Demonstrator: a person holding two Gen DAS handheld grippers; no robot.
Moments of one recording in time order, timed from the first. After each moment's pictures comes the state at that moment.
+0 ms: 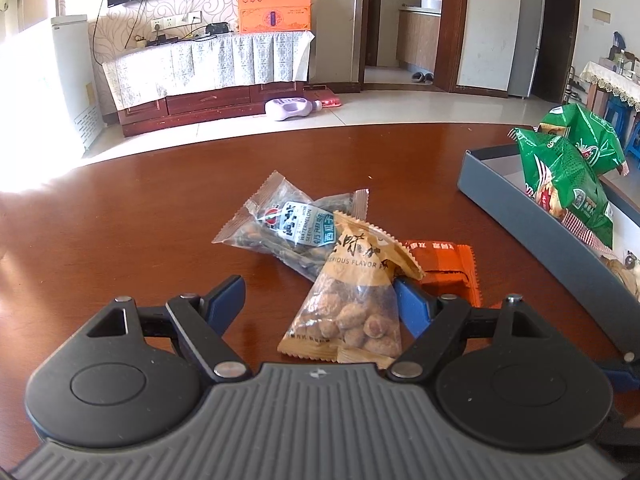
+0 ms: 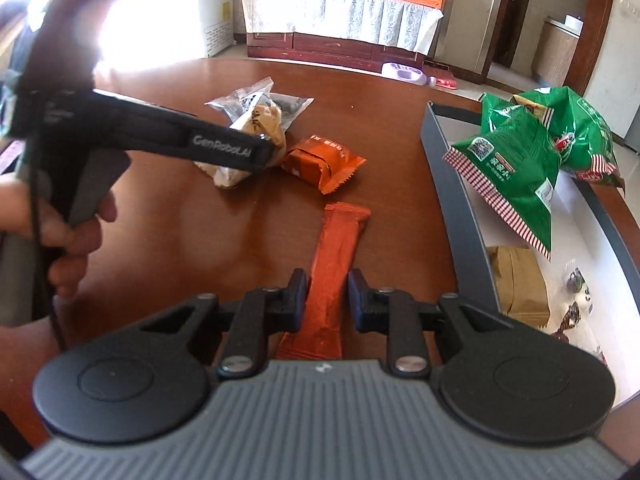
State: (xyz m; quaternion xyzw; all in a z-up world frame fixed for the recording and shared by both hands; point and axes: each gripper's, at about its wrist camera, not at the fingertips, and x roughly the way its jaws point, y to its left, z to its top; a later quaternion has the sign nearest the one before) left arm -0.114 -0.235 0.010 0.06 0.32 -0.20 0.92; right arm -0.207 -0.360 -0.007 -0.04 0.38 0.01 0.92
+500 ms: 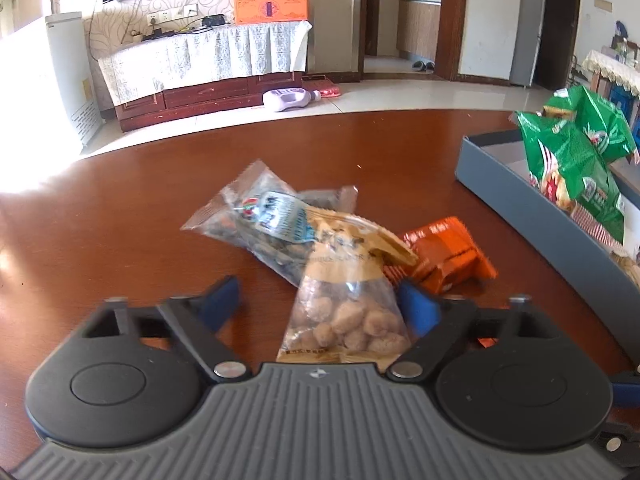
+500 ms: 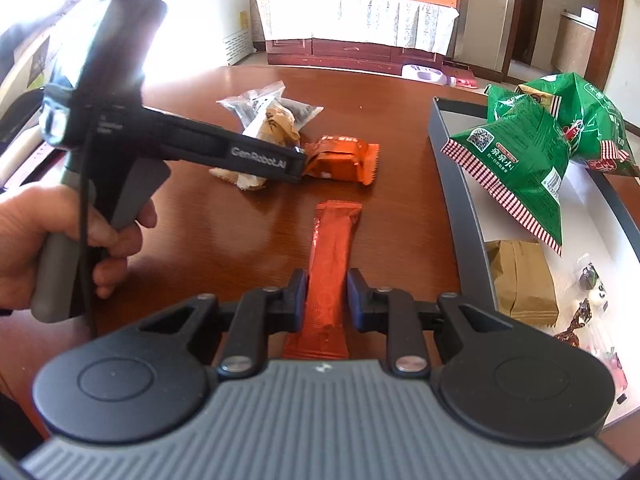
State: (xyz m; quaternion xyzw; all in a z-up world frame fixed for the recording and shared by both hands) left arm -0.101 -0.259 -0.003 0.07 0.33 -0.20 0.92; right arm -0.217 -0.377 -0.005 -0.01 0.38 0.05 0.92
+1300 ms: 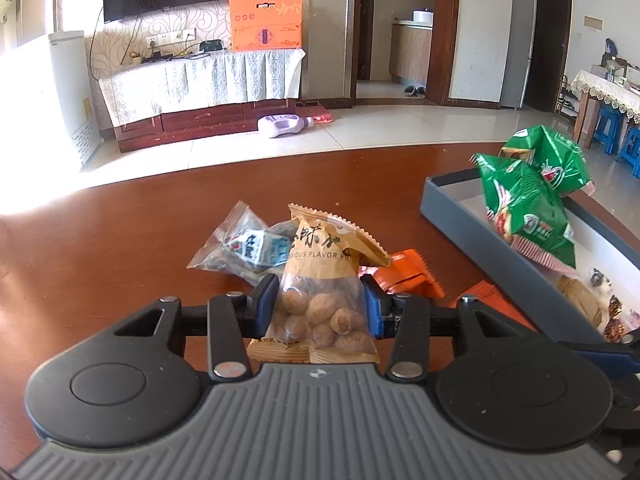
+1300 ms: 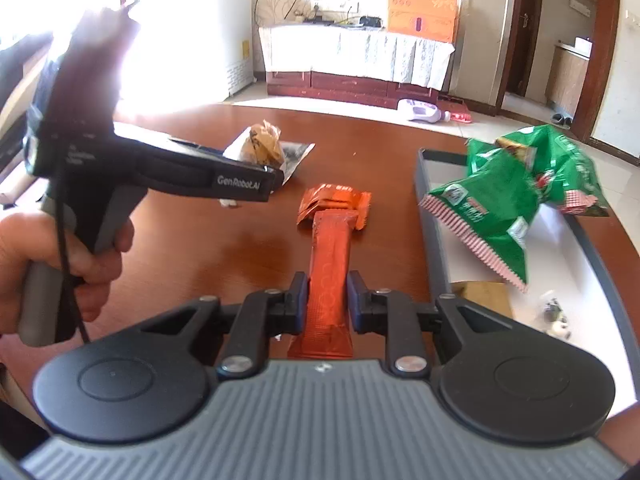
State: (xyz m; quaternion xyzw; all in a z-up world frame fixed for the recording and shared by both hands) left arm -0.135 -0.263 0.037 0.06 0.30 -0.21 0.93; right arm -0.238 -0.383 0.029 -0.02 0.33 0.05 0.94
